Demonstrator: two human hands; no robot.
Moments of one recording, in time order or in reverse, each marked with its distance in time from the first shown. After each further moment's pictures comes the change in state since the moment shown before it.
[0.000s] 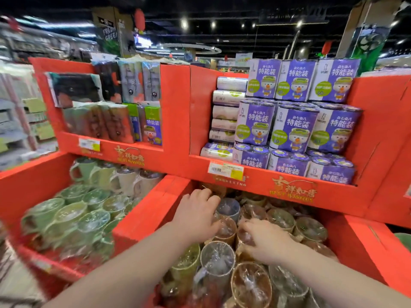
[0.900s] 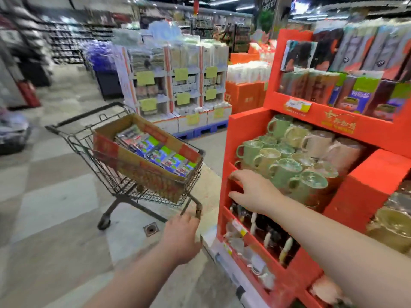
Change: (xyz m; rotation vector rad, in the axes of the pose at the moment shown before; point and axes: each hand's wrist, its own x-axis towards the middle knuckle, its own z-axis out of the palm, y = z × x) left_hand -0.505 -0.203 0.011 -0.068 -0.335 -0.857; right_hand -0.059 -0.478 0.022 0.174 0.073 -0.677
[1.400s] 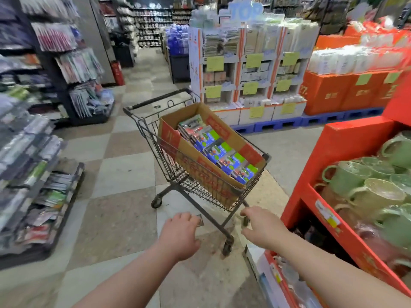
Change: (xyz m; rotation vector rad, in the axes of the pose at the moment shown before) left_hand 0.036 -0.151 0.002 -0.036 -0.081 -0.335; right_hand 0.144 -0.062 0.132 -0.085 -0.347 -0.195
